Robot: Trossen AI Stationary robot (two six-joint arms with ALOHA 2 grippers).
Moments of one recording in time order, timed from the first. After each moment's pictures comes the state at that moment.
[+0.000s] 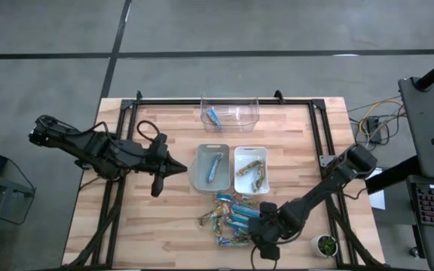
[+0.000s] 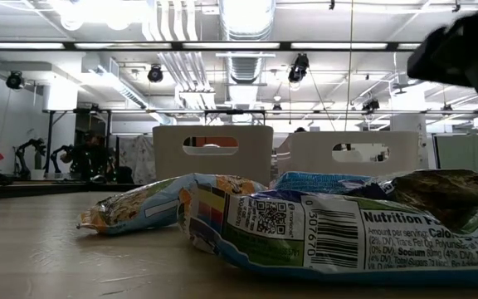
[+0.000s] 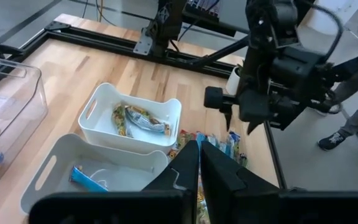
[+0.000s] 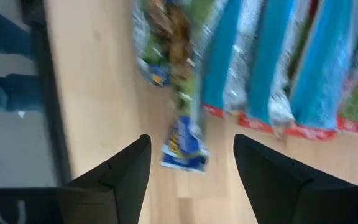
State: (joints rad) left arm -0.34 1.03 1.17 -0.56 -0.28 -0.40; right arm 0.66 1.84 1.31 -0.73 0.00 0.79
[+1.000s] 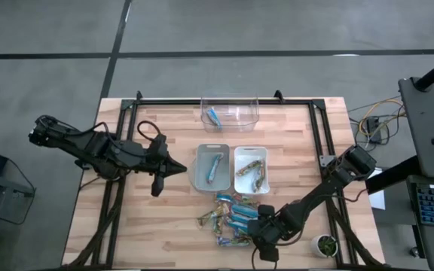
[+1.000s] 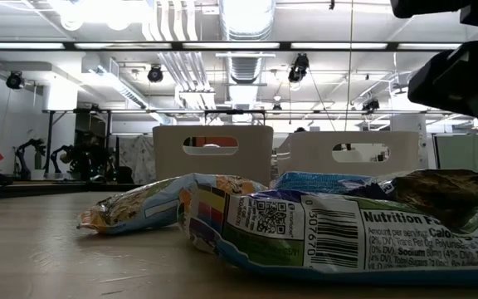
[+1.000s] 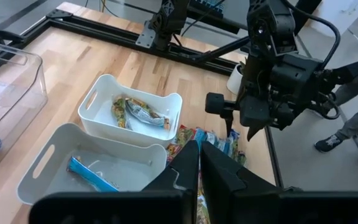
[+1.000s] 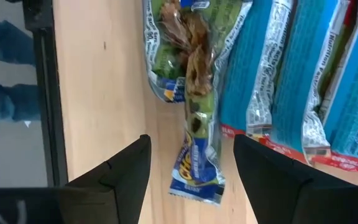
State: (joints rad) left arm -0.34 1.03 1.17 -0.58 -0.28 -0.45; right arm 0.67 1.87 1.23 -0.57 0.03 0.78
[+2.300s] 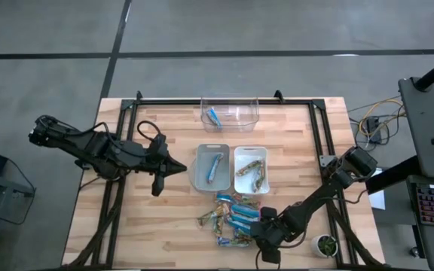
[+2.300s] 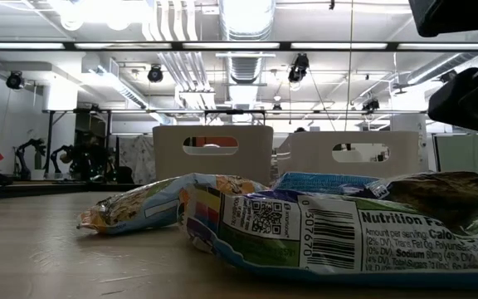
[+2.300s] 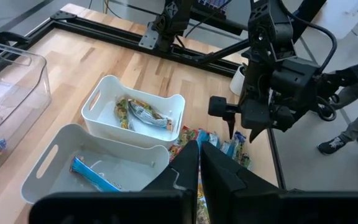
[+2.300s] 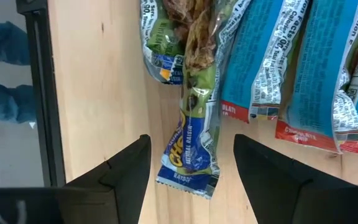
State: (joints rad) left arm -0.34 1.03 1.17 -0.58 -0.29 -0.45; right arm 0.70 1.87 1.17 -0.49 0.03 0.83
